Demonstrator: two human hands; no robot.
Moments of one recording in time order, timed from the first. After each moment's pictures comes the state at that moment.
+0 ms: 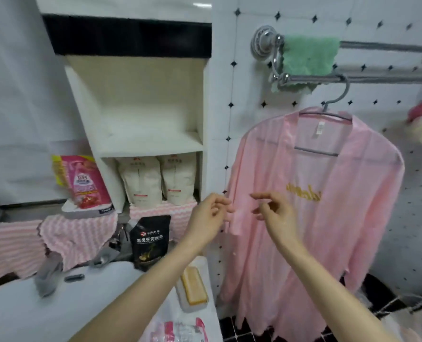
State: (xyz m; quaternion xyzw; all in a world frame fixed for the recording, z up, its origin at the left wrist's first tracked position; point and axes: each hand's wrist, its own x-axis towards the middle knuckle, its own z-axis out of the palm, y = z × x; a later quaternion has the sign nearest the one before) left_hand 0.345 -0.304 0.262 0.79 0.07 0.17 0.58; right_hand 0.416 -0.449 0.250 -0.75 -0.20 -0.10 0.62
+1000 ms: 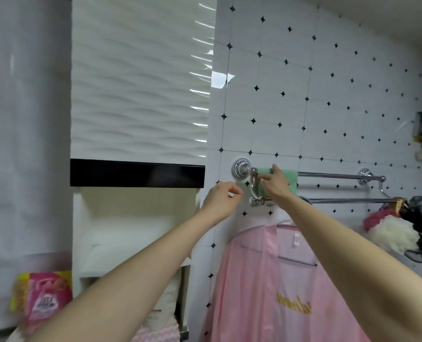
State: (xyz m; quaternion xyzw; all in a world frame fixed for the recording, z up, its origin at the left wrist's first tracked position) left_hand 0.460 -0.282 0.492 0.86 -0.07 0.30 0.41; right_hand 0.610 -0.420 0.517 -0.87 -0.17 -0.23 0.41
